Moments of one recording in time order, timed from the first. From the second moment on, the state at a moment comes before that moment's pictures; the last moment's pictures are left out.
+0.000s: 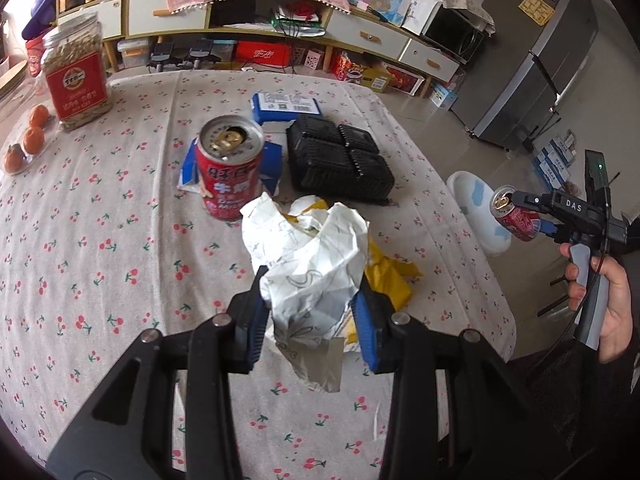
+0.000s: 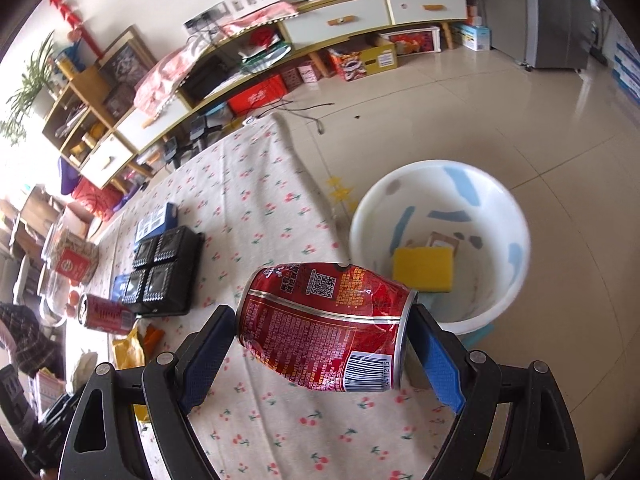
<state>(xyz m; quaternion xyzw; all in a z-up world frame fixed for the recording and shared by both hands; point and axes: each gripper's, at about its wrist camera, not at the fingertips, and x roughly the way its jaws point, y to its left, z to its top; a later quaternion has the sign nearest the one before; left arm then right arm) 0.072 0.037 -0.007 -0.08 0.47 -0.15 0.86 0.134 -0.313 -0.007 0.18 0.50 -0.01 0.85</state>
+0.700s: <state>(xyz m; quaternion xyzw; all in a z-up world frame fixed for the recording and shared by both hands) 0.124 -0.095 -0.002 -0.04 0.48 -0.23 0.85 0.168 -0.395 -0.050 0.19 0.54 -0.08 0.82</state>
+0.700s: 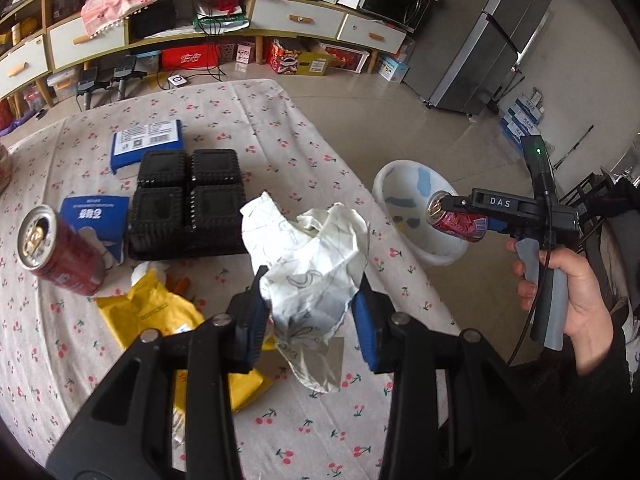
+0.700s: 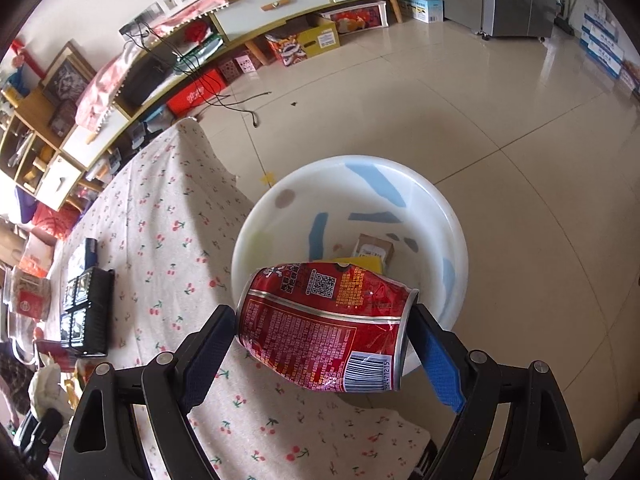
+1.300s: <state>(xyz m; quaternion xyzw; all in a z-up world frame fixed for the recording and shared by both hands) 0.148 -0.211 -0.025 0.01 0.50 -0.29 0.82 0.123 -0.440 -0.022 0.22 0.49 -0.10 0.83</state>
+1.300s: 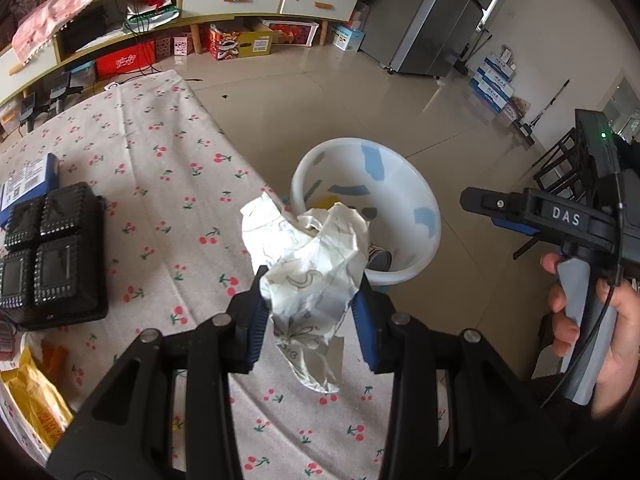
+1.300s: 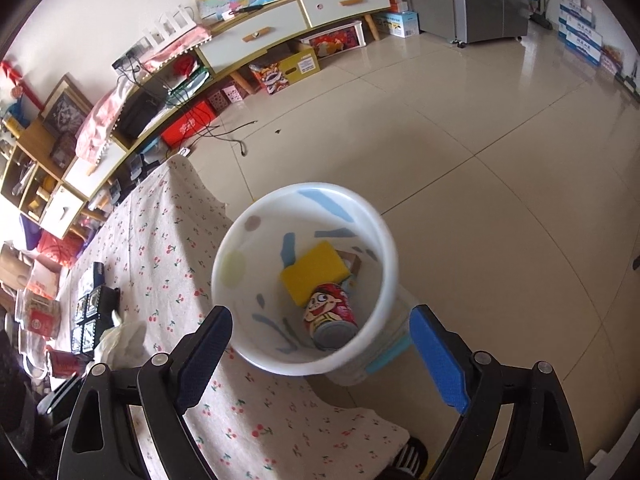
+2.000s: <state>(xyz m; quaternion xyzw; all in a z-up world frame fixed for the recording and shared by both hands) 0.165 -0.286 -0.039 0.04 0.48 -0.33 0.81 0.079 -0.497 -0.034 0.25 0.49 -0.15 0.82</state>
